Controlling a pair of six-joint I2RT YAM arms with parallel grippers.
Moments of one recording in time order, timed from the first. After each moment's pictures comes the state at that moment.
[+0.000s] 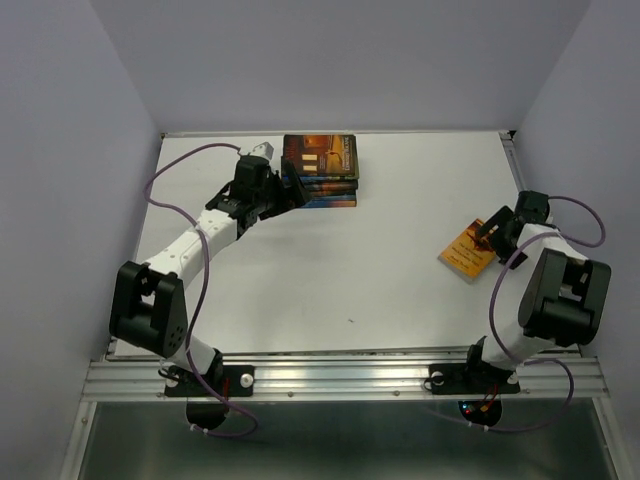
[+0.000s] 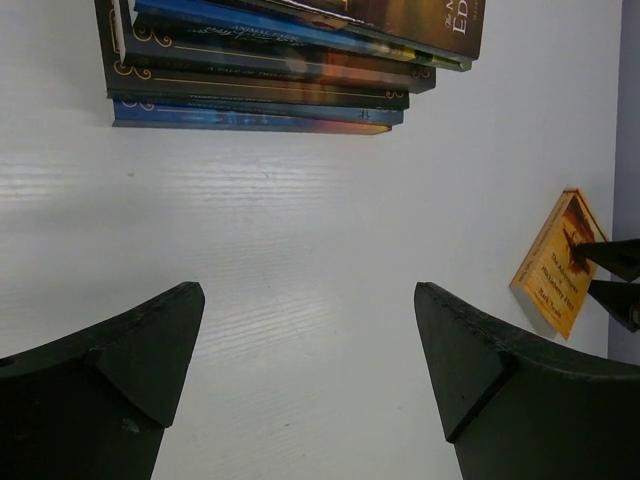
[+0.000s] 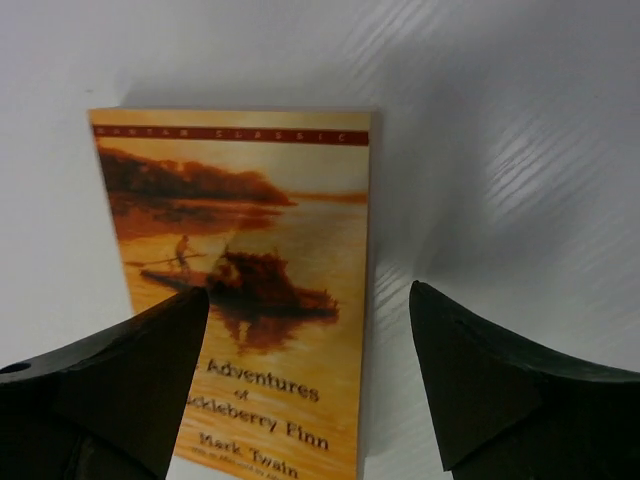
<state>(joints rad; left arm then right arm) -0.38 1.50 1.10 -0.21 0.12 -0.65 -0.35 1.50 0.88 -0.35 0.06 0.53</state>
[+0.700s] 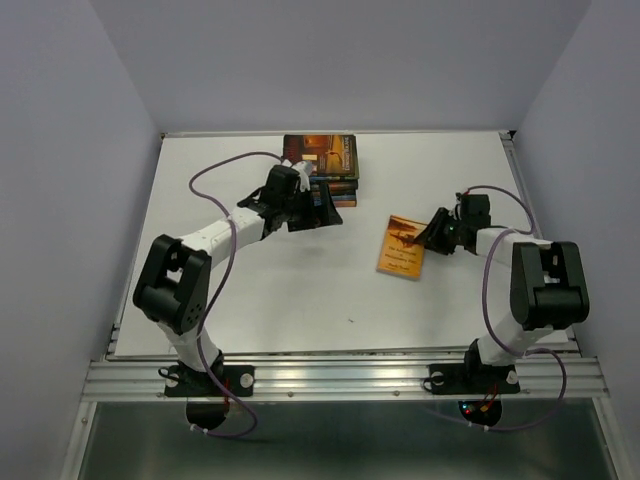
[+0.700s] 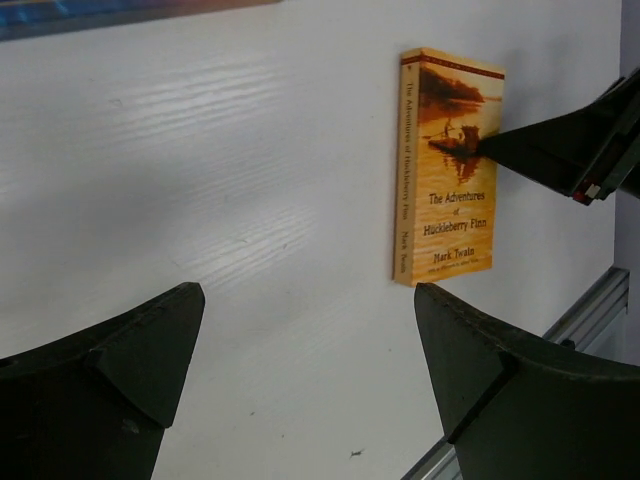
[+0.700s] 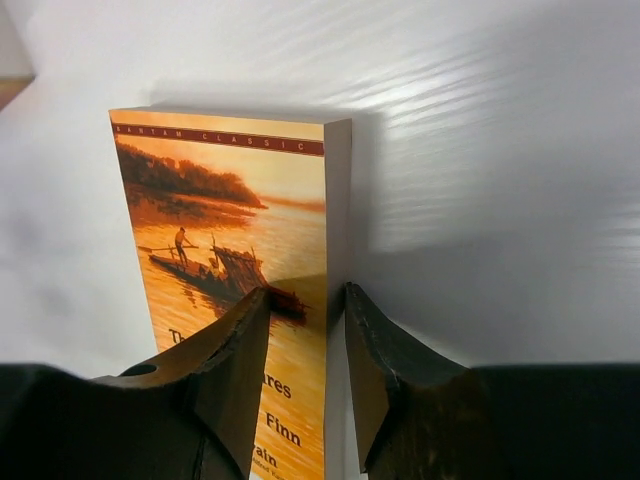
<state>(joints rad) -0.48 1.65 1.12 -0.15 0.31 -0.58 -0.06 1.62 0.79 -0.06 -0.28 0.52</state>
